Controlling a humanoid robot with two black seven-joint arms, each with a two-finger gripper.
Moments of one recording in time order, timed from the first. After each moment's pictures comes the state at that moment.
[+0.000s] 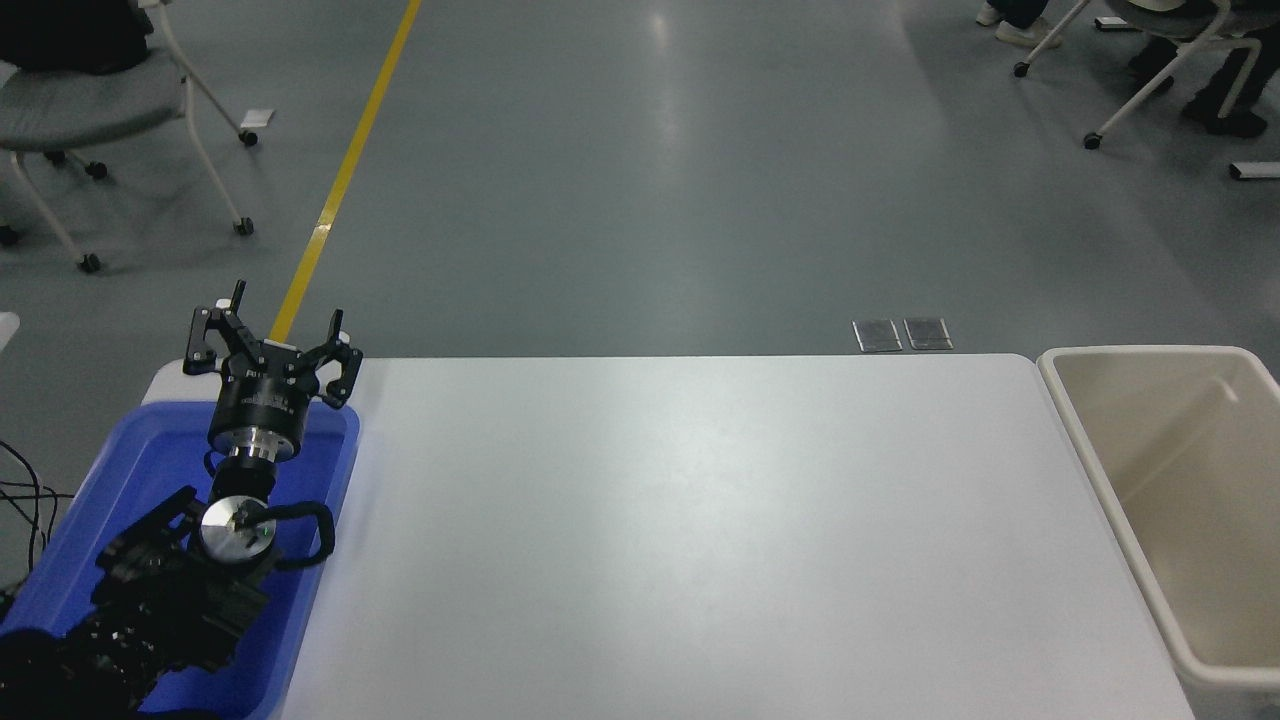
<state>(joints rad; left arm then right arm) -0.66 0.16 -0.93 -0.29 -0.24 -0.66 -0.40 2.33 -1.00 -1.53 1.22 -0.39 0.79 -0.25</state>
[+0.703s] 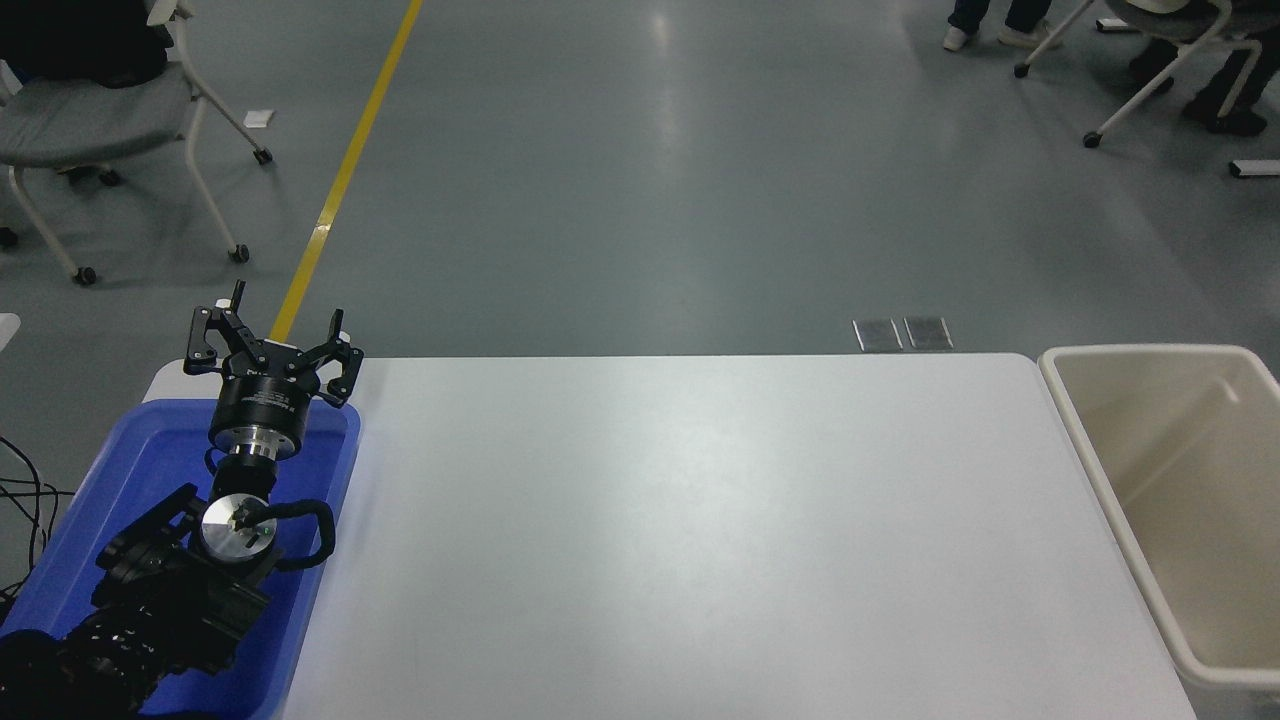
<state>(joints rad) -0.66 0.16 -0.93 -0.29 -0.24 -0.66 -0.40 1.61 -1.14 -0.90 0.91 -0.38 0.75 -0.25</state>
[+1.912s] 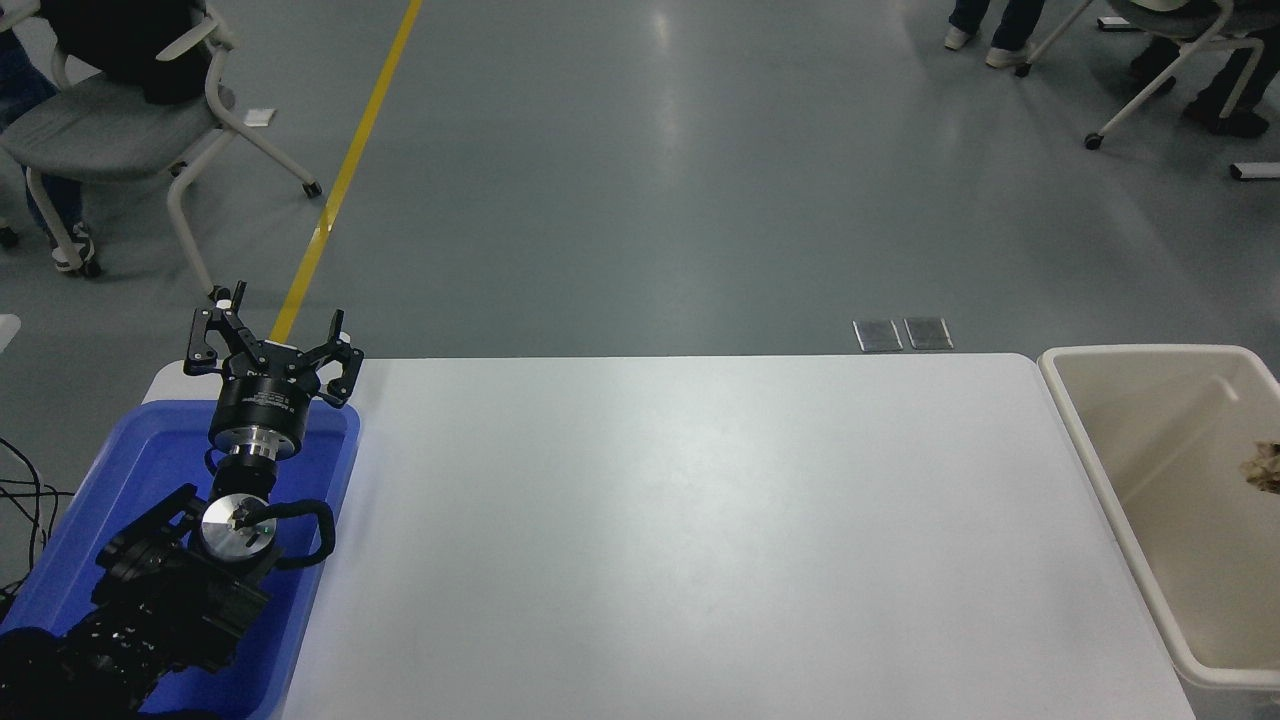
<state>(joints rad) -0.66 0.16 -0.93 -0.29 -0.24 -0.66 -0.40 0.73 -0.70 0.13 0.36 -0.12 0.09 -0.20</state>
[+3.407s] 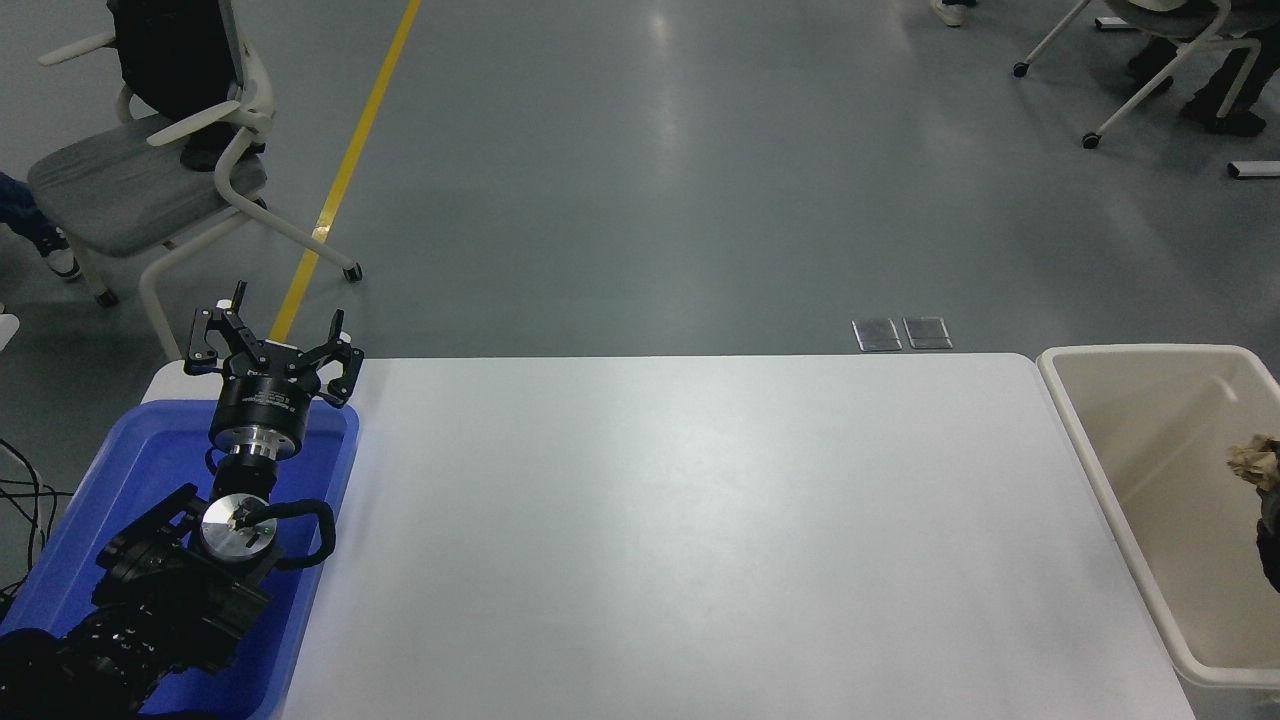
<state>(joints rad) -0.66 0.16 -0.93 -0.29 -0.24 -0.66 -0.40 0.63 -0.51 0.21 0.15 0.10 -0.03 0.06</state>
